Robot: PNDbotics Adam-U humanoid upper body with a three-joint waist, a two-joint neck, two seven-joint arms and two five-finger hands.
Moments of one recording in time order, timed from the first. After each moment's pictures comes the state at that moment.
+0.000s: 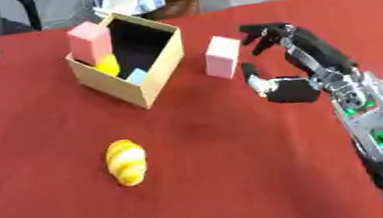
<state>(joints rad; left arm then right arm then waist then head) -0.47 0.69 -0.08 -1.82 -0.50 0.07 -0.04 -0.58 -0.46 0.15 -1.53 0.54 -0.32 0.27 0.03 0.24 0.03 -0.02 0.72</state>
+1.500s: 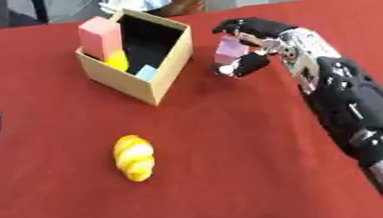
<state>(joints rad) -0.18 0.46 -0.05 -1.87 -0.35 0.08 0.09 -0.96 -0.37 0.14 -0.83 1.00 -0.39 0.29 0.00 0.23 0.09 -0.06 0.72</state>
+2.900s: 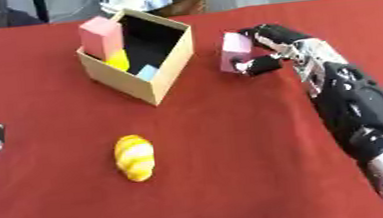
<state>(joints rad) -0.16 0.43 -0.05 -1.84 -0.35 0.08 0.09 -0.98 -0.37 0.04 -0.69 1.01 -0.33 0.22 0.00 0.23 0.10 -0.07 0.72</state>
